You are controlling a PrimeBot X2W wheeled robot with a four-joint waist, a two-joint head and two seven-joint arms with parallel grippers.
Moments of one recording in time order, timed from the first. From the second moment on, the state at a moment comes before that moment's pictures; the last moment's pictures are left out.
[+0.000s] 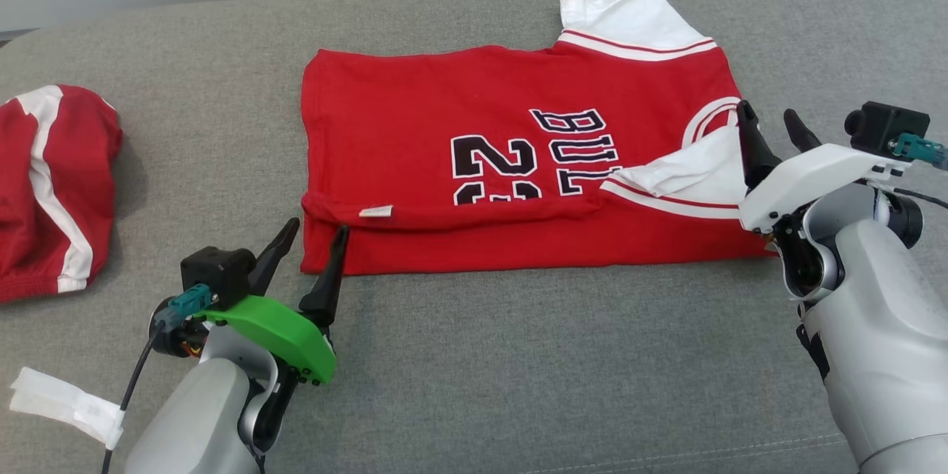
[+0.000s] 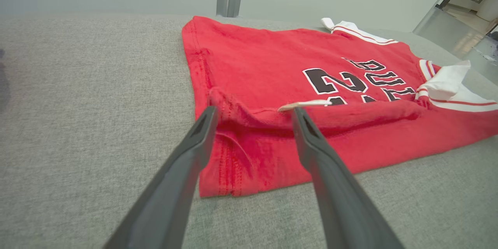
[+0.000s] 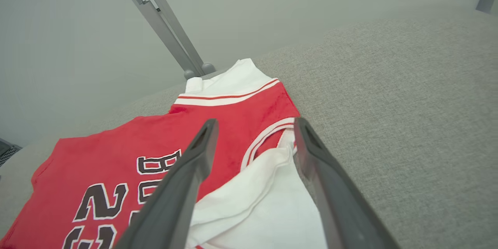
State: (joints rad) left arm -0.43 0.26 -0.51 0.55 -0.64 -0.13 -0.22; right arm -0.64 -0.17 0.02 0.71 0.49 0.13 -0.04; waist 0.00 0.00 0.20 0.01
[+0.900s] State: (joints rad) left arm -0.47 0.22 -0.50 0.83 -0.51 -0.05 -0.26; right arm -0.49 -0.21 0.18 0.85 0.45 0.13 -0.18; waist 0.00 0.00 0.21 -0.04
